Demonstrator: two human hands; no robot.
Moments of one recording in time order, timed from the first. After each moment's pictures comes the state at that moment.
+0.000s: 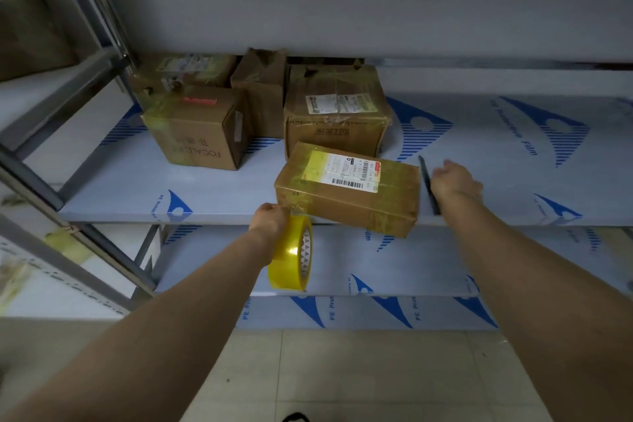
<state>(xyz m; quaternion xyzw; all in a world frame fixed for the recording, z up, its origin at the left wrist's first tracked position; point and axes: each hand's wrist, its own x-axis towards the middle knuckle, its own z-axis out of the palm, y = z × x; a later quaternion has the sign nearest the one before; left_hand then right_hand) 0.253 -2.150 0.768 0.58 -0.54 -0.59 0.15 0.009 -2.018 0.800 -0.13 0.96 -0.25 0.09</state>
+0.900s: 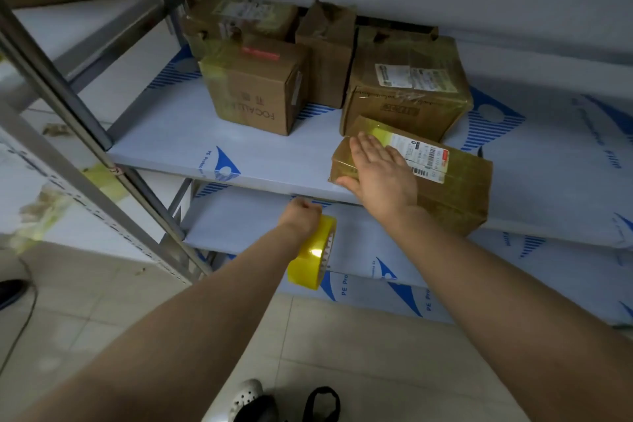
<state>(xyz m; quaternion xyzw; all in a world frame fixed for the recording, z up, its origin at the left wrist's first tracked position) 0.290 -2.159 0.733 0.58 -0.57 -0.57 0.11 0.156 -2.114 0.781 -0.60 0.80 0.02 -0.03</state>
